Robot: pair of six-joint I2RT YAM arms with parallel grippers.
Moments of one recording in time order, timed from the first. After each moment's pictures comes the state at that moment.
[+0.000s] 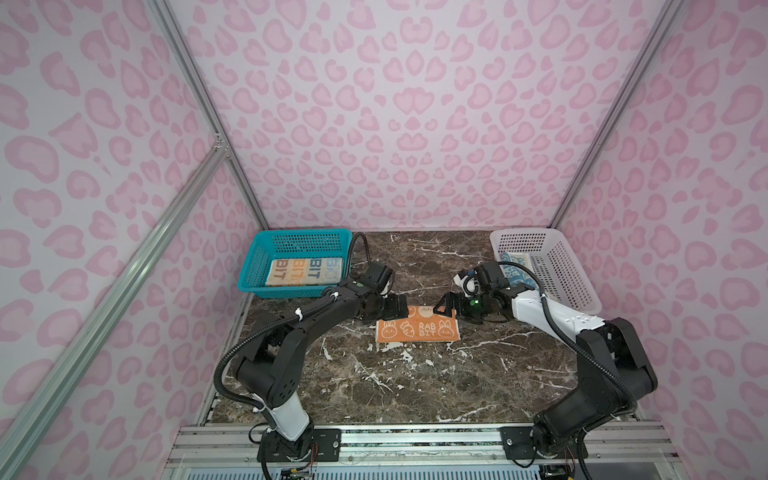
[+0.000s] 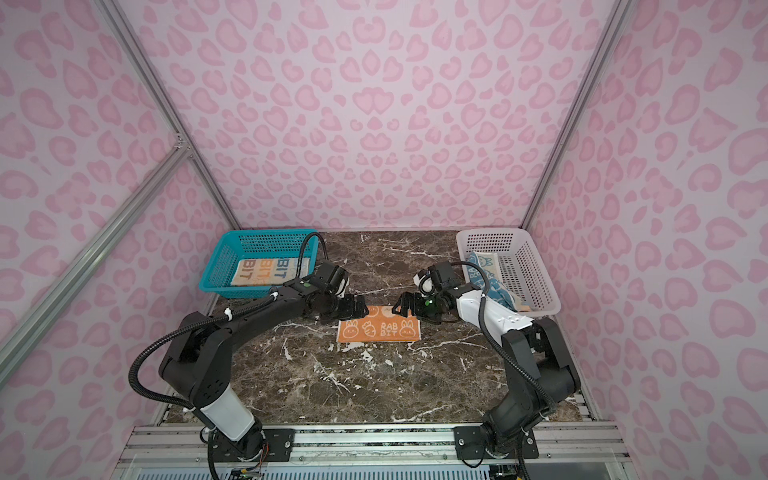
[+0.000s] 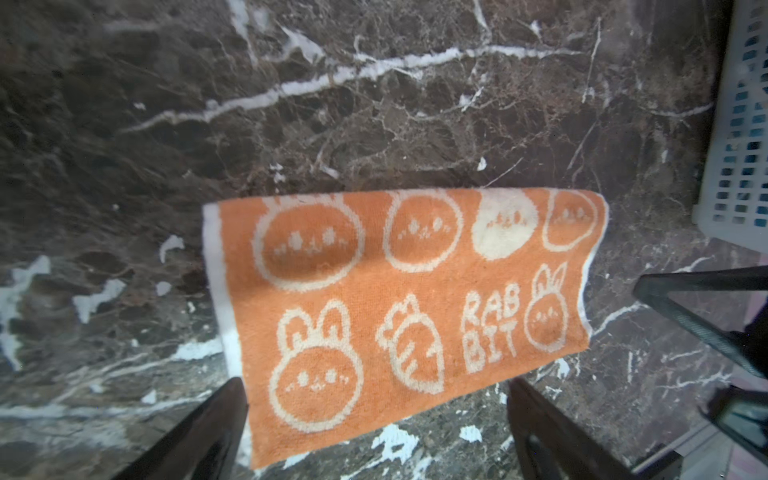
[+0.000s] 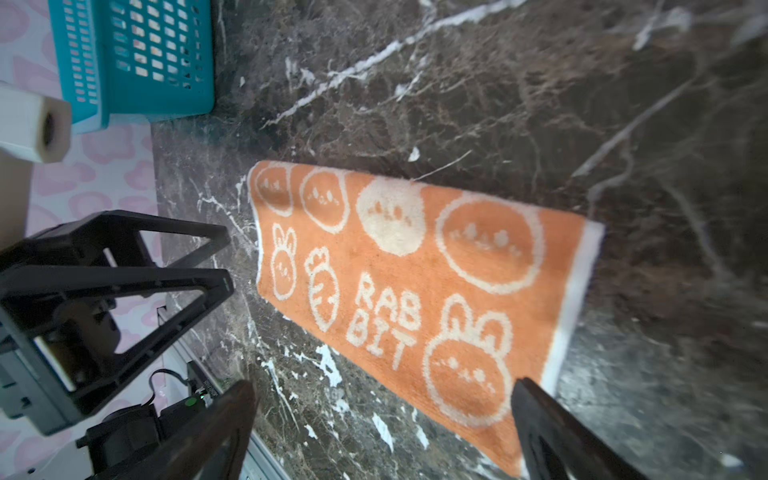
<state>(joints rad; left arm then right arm) -0.55 1.72 1.18 -0.61 0.17 -0.59 0.35 1.61 1.01 -0.47 -0.52 0.47</state>
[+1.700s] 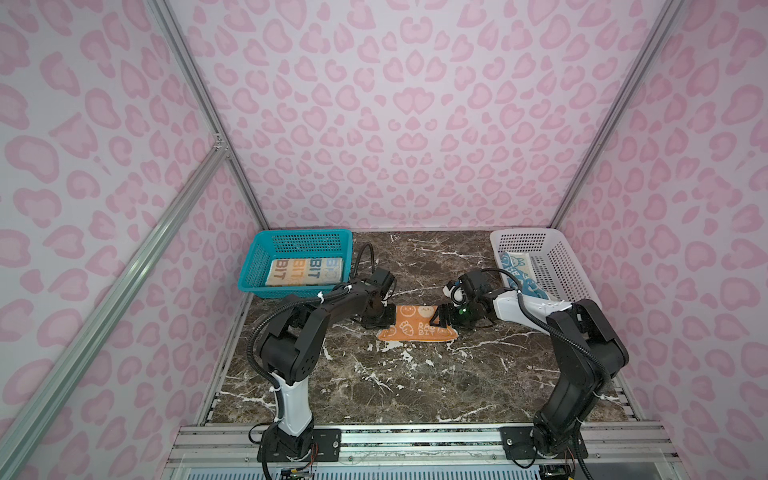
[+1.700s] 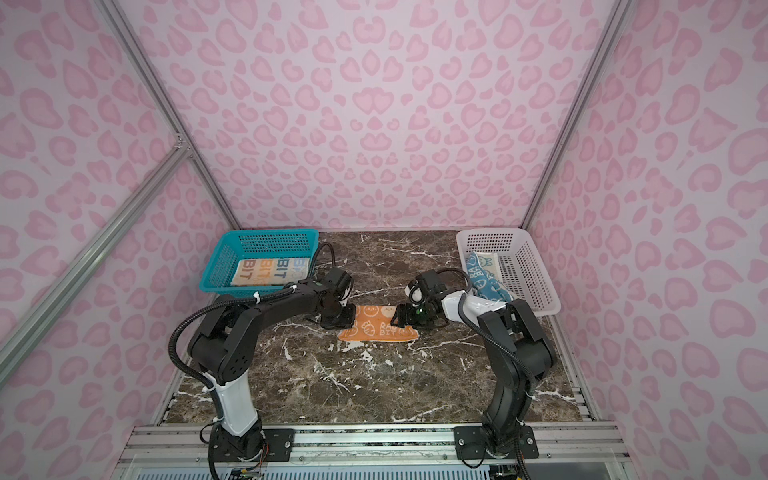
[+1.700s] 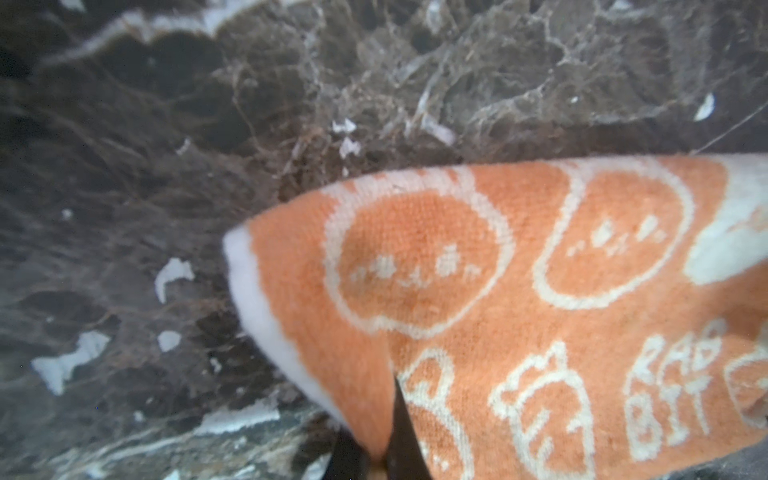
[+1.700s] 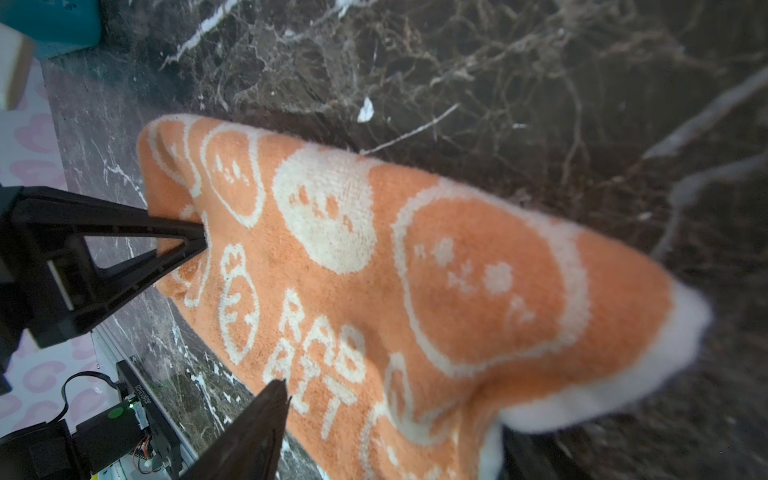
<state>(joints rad) -0.54 1.89 1.20 -0.64 0.16 -0.50 0.43 1.78 1.00 -0.39 -0.47 0.43</state>
